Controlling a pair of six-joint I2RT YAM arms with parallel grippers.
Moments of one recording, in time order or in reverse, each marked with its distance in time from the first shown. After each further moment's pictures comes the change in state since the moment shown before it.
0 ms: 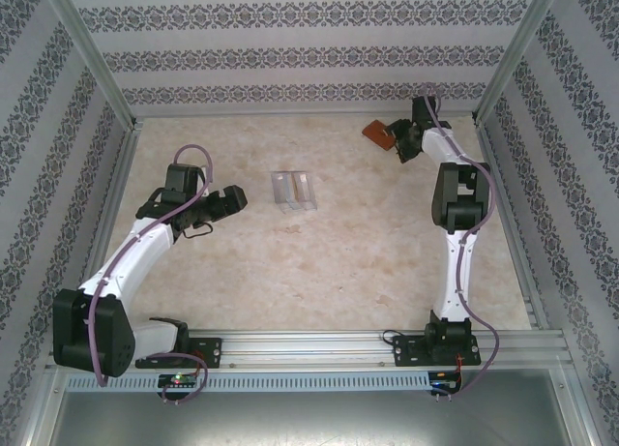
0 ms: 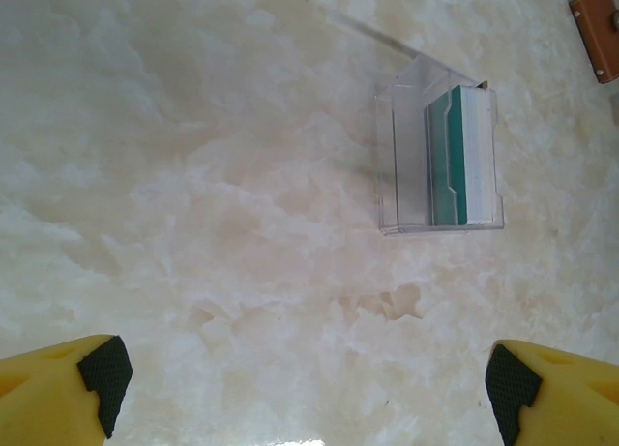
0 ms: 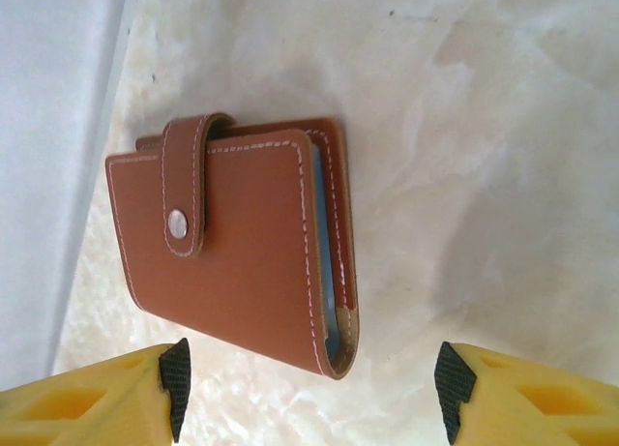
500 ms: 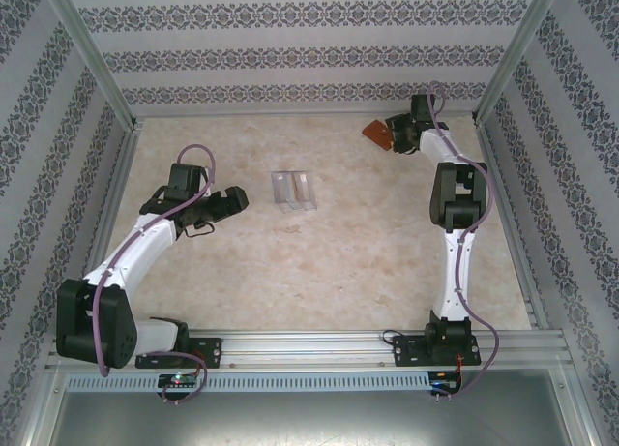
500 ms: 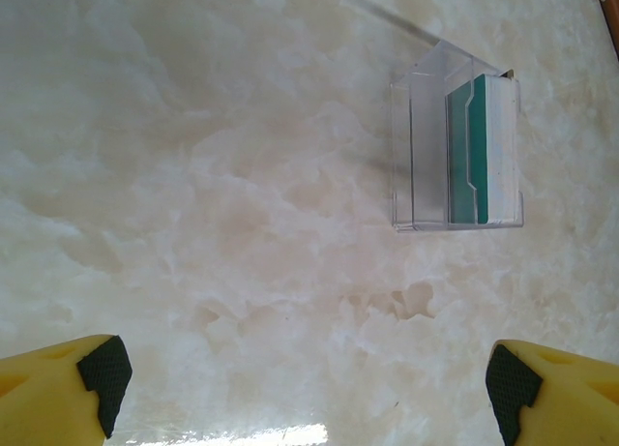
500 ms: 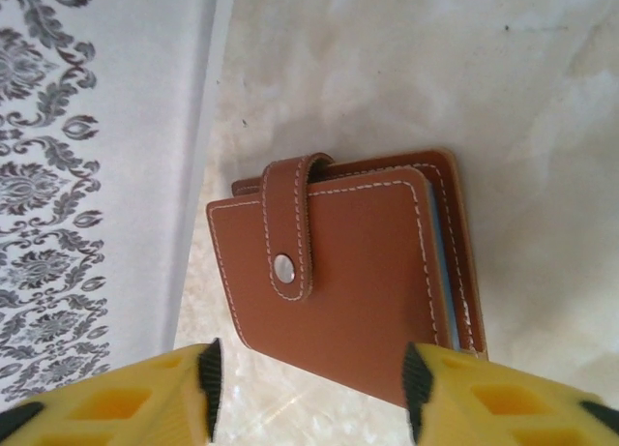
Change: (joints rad) left arm 0.000 0.046 0.009 0.001 0.004 0.000; right arm 0.009 0.032 0.026 0.135 -0.023 0.182
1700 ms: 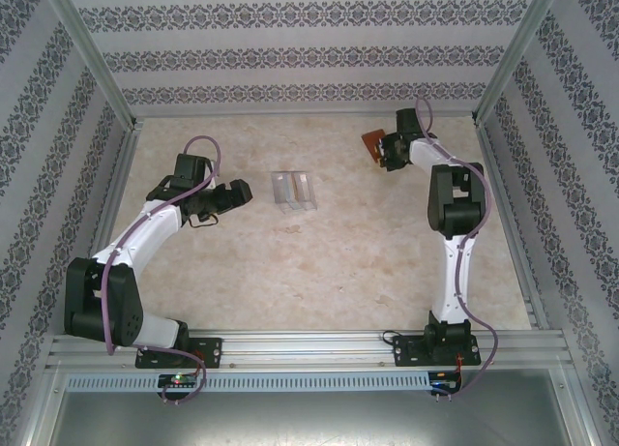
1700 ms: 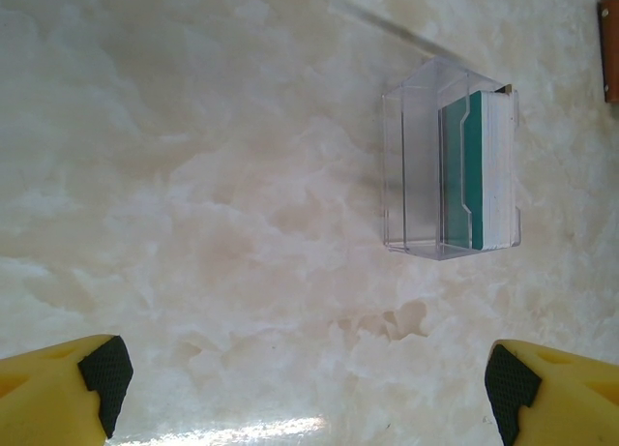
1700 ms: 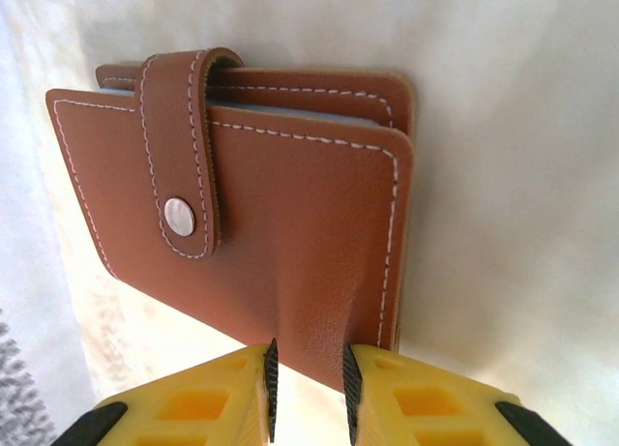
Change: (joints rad) left arm 0.000 0.113 0.085 0.000 0.025 0.013; right arm 0.072 -0.148 -0.280 -0.022 0.015 0.092
